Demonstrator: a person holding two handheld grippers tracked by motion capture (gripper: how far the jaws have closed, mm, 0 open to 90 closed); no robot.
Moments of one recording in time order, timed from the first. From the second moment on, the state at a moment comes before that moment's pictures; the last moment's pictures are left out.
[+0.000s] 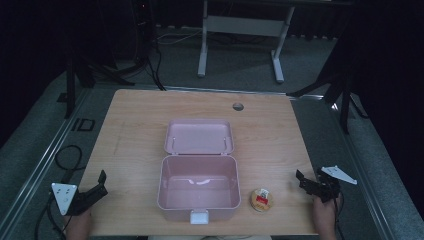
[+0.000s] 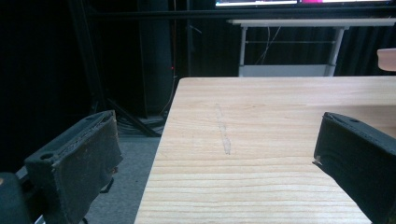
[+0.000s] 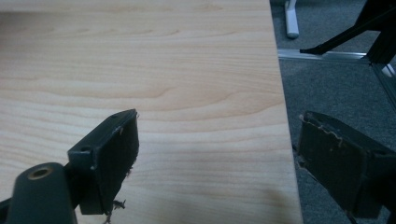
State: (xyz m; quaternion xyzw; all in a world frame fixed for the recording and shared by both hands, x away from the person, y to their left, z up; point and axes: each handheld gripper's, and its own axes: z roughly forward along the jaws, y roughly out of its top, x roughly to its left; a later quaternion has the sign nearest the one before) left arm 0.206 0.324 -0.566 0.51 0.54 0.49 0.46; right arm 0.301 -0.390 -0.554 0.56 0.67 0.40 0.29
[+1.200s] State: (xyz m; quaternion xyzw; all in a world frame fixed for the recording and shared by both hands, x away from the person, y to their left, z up) left arm 0.205 0.324 -0.566 0.52 0.53 0.48 0.46; right arm 0.293 -0.372 -0.520 0.27 0.94 0.20 0.05
